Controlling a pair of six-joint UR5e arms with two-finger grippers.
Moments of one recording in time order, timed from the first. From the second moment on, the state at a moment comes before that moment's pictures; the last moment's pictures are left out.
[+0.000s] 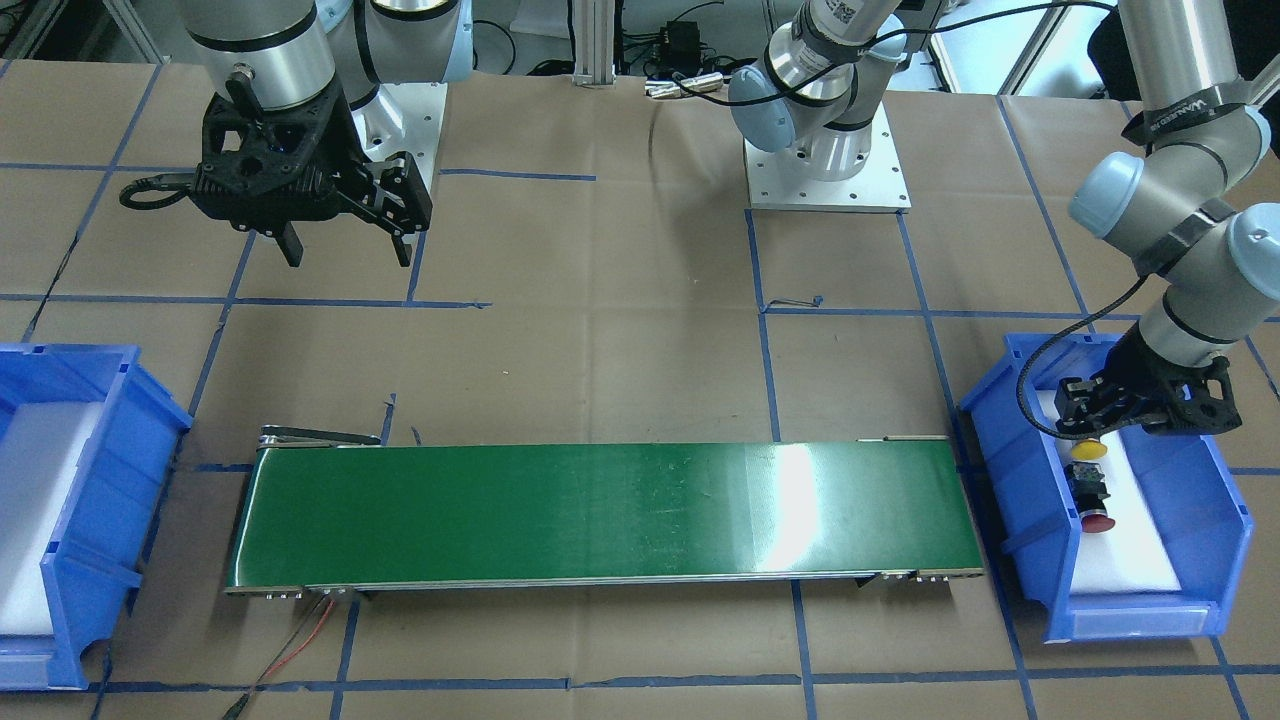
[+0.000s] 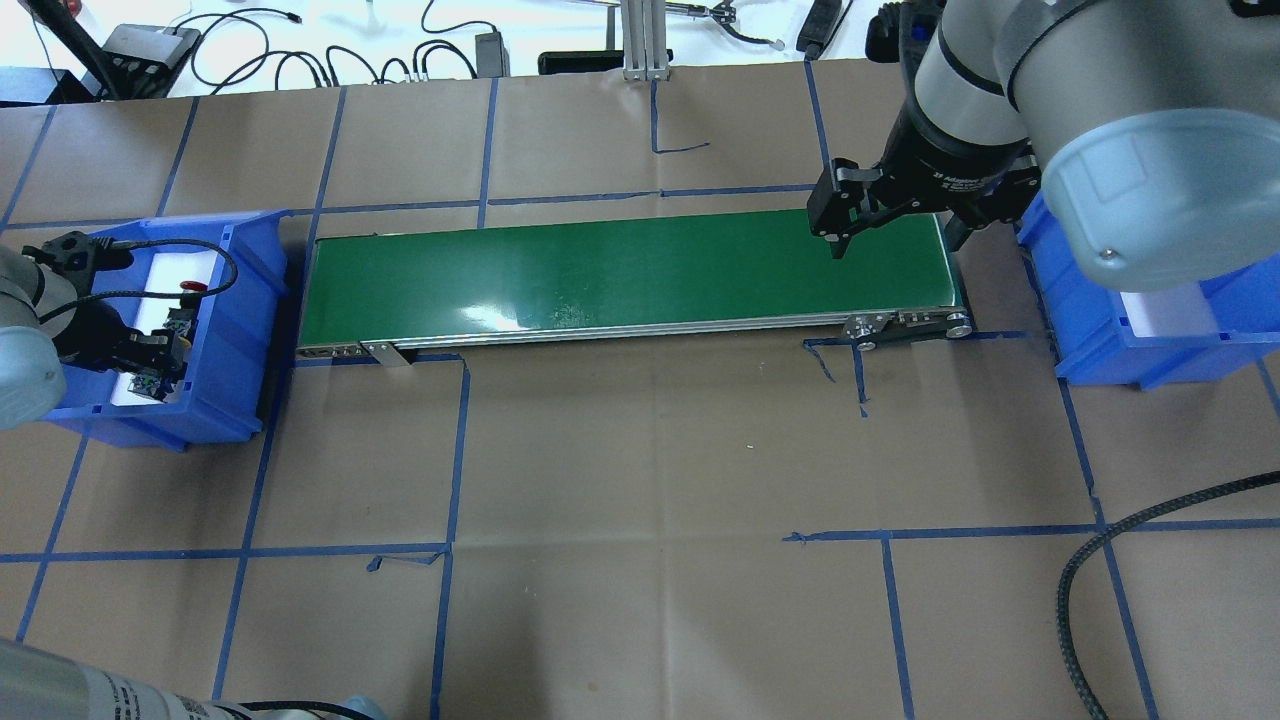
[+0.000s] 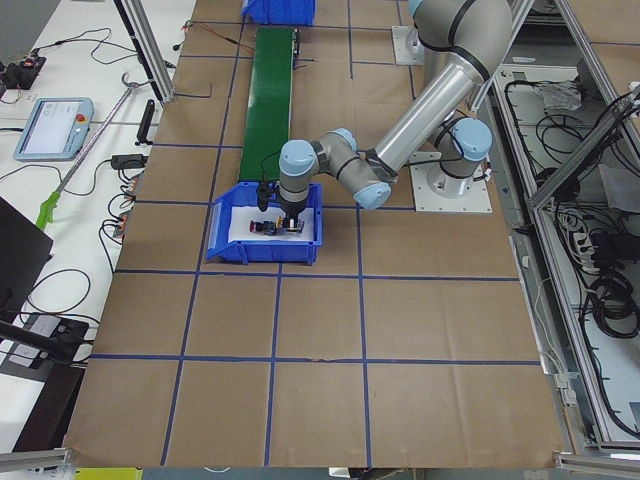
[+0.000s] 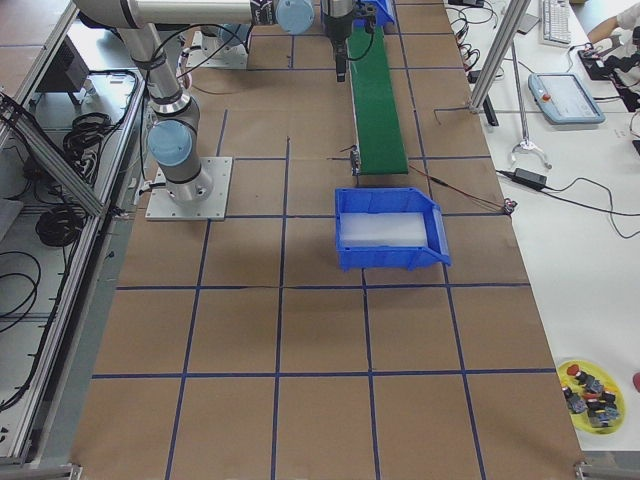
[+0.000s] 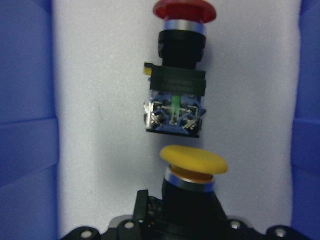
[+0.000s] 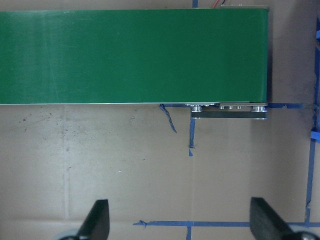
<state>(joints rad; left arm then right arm) -0.92 -1.86 -1.94 -0.82 1.53 0.63 1.66 -1.61 1.66 -1.72 -1.57 0.07</state>
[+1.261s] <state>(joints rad) -1.16 -1.76 -1.62 -1.30 1.51 0.28 1.66 -1.61 1.67 -1.72 -1.57 0.06</state>
